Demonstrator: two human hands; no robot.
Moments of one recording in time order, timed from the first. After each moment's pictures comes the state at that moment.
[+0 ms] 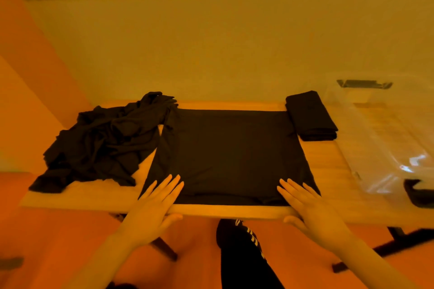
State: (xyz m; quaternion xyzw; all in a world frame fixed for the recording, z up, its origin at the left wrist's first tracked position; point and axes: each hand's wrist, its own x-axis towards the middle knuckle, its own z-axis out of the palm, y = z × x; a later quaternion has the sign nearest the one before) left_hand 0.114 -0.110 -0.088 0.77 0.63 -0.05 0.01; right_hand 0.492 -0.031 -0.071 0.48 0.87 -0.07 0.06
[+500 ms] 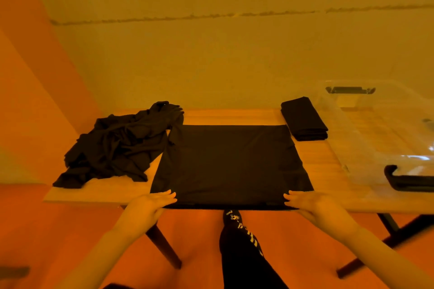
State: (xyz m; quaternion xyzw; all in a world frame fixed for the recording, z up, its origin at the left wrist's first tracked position) left_hand 0.099 -0.140 -0.078 0.78 0.60 0.17 0.03; right_hand 0.514 -0.051 -0.061 0.38 0.92 -0.08 -0.09
